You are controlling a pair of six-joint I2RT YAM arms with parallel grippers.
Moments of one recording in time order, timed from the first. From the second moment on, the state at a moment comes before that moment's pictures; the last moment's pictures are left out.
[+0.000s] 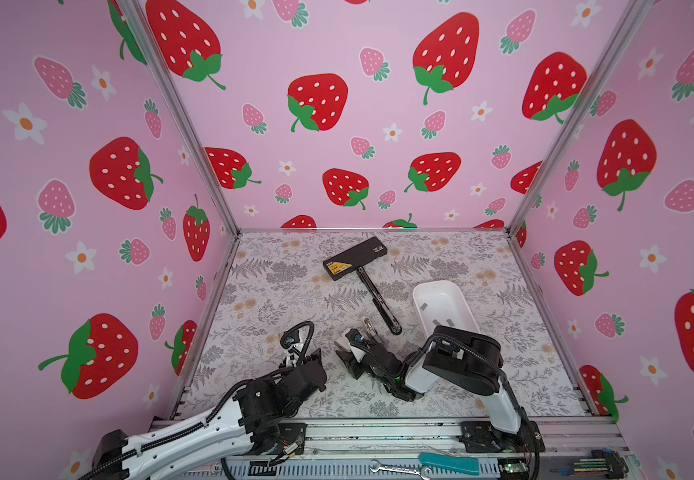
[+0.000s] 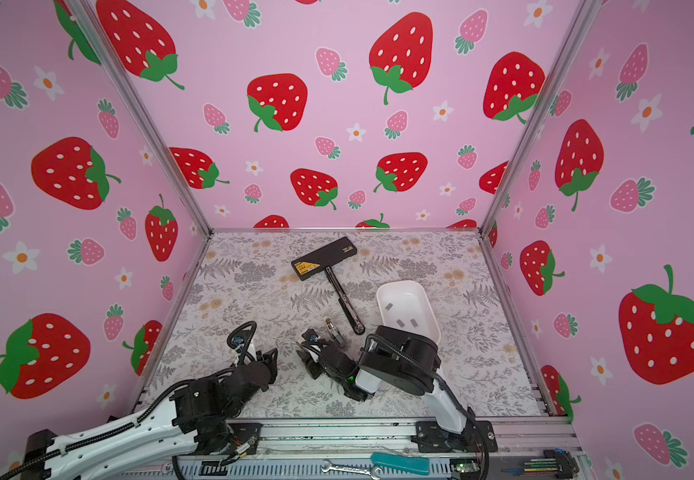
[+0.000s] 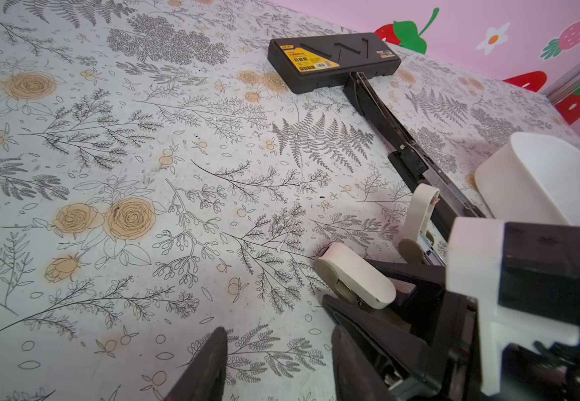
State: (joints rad) left arm -1.06 0.57 0.32 -0.57 -0.72 -0.92; right arm 1.25 2.11 0.71 1.04 0.21 0.18
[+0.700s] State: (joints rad) left arm -1.06 0.59 0.36 -0.53 -0.65 -0.93; right arm 1.26 1.45 0.29 0.93 0.37 0.07
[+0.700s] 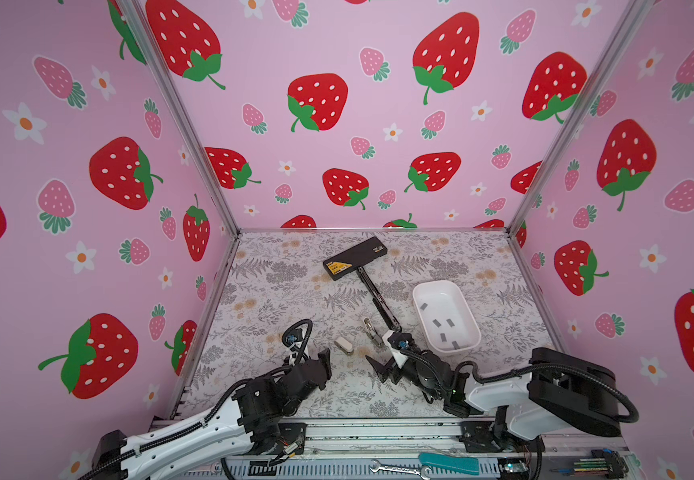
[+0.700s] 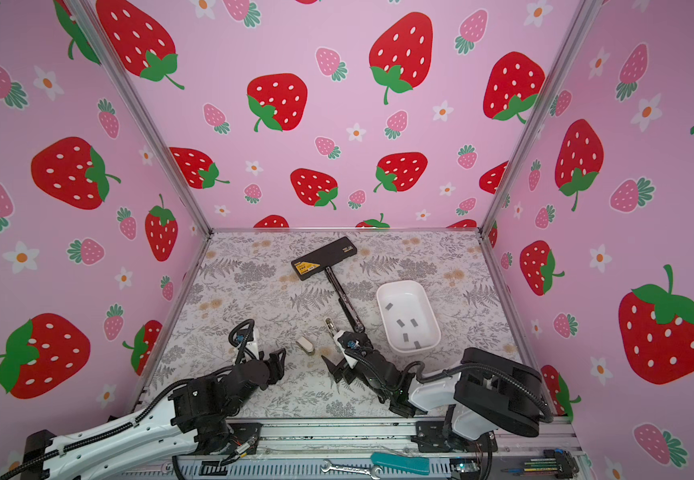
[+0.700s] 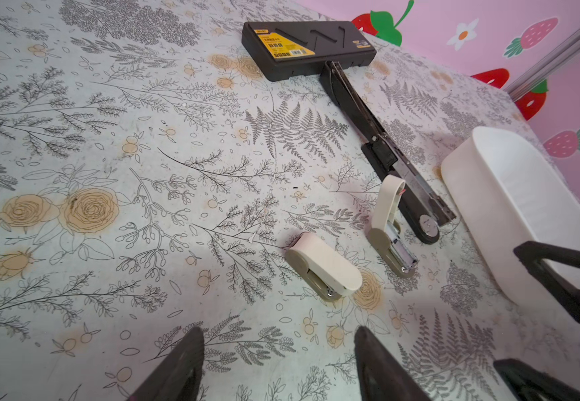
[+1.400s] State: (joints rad) left arm -0.68 1.14 0.88 -0.35 -0.46 -0.78; right arm 1.04 1.54 0.25 0.98 0.19 0.01
